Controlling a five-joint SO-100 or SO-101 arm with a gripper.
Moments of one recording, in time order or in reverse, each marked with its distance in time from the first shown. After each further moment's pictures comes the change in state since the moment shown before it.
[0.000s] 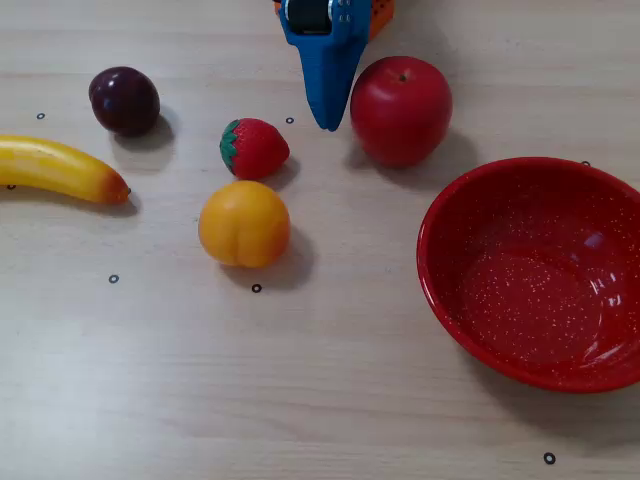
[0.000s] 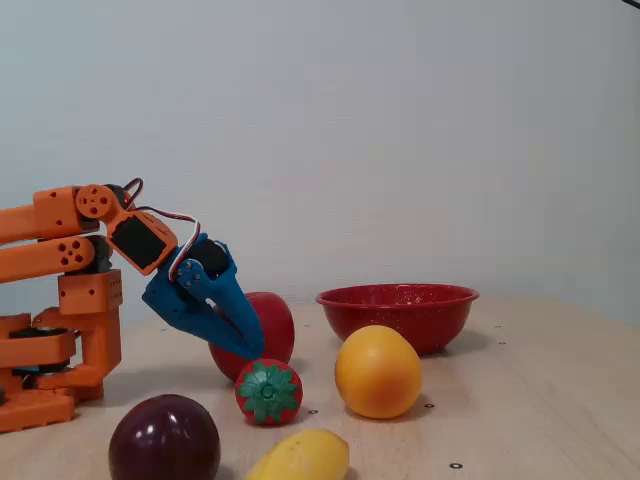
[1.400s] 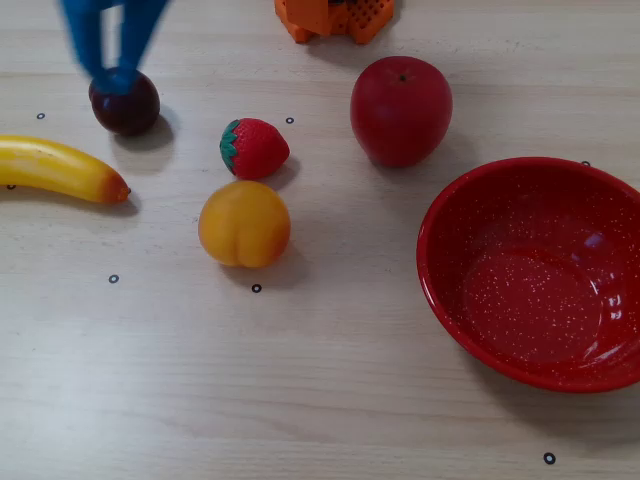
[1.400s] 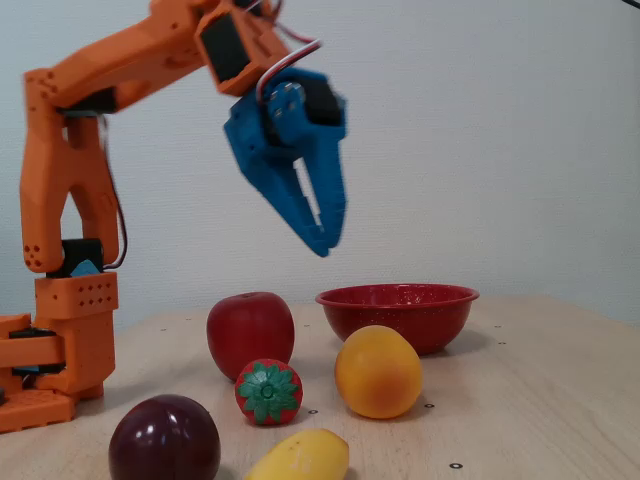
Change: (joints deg) arm -32.4 -100.3 -110.6 30.4 21.2
